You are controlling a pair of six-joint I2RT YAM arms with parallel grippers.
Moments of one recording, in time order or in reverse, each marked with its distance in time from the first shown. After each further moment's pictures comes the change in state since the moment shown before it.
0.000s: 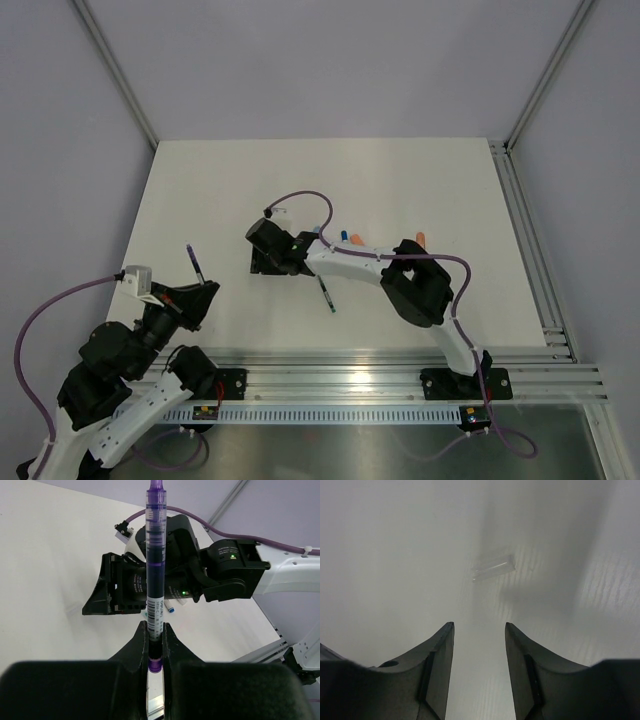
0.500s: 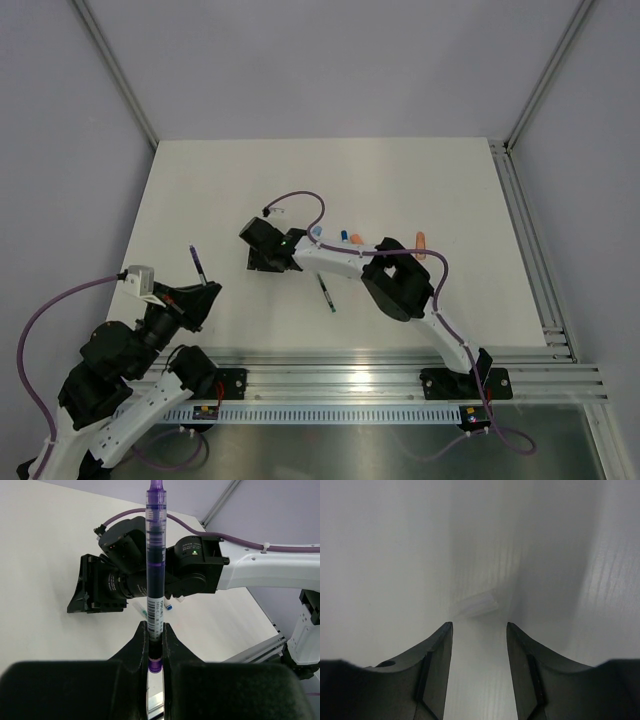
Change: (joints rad) left arm 0.003 0.000 -0.004 0.001 0.025 0.004; right arm -0.018 0.179 0.182 -0.088 0.042 0.047
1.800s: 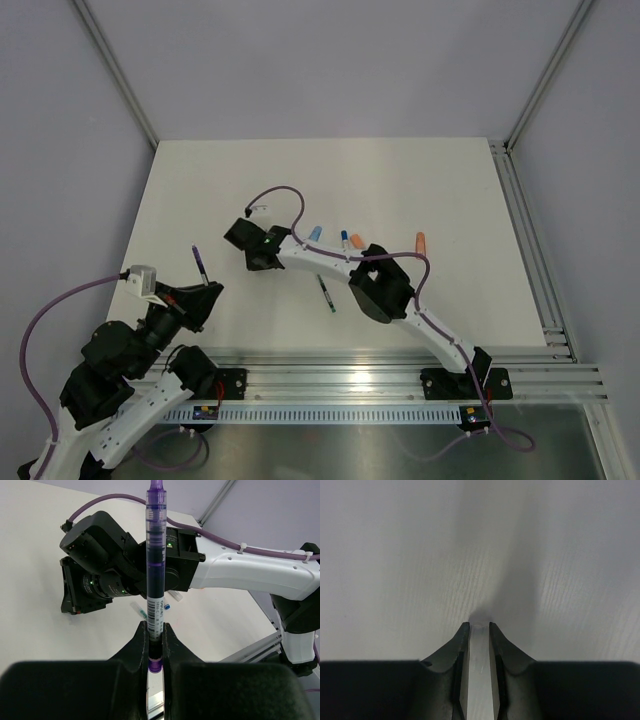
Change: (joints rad) left arm 0.010 0.000 -0.009 0.014 0.028 0.007; right arm 0.027 0.207 0.380 -0.249 0.095 -0.171
